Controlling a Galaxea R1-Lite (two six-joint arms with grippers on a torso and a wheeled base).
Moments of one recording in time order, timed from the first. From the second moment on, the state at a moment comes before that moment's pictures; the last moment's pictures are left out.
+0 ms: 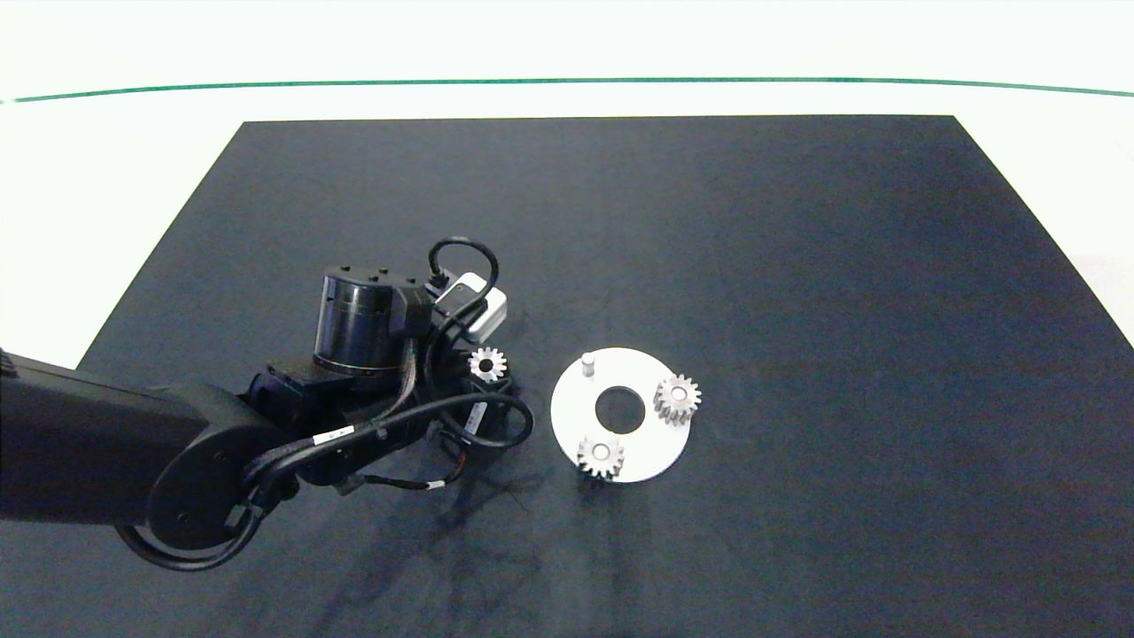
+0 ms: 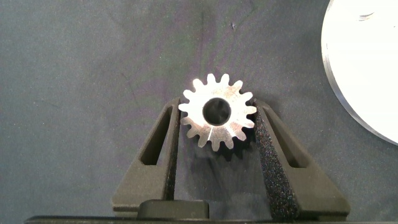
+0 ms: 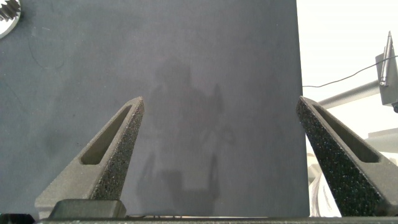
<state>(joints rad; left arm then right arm) -0.56 1.76 -0.89 -0.45 0.18 0.32 0.29 0.38 -0.66 0.44 -0.38 -0.19</state>
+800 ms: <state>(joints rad) -0.56 1.76 -0.88 -0.45 0.18 0.32 0.29 0.38 -0.66 0.44 -0.38 -0.18</state>
